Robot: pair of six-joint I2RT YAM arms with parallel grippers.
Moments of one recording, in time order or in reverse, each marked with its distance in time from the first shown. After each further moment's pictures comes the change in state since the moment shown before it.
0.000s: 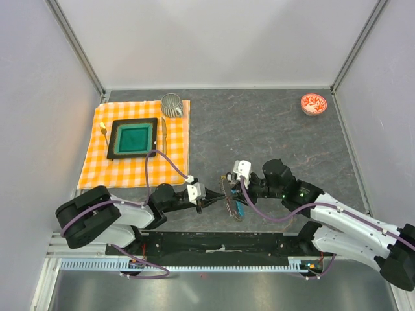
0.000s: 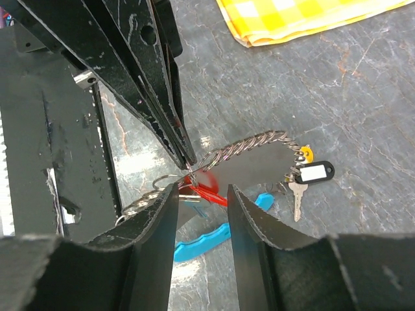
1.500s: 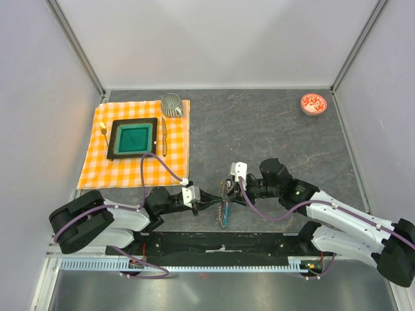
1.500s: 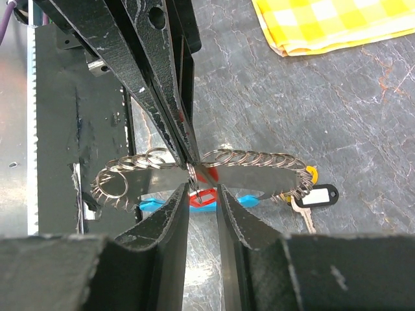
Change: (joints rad) left arm 0.000 -0.078 -0.050 0.021 0.033 -0.019; right arm -0.006 0.059 -0.005 0.045 -0.127 -0.010
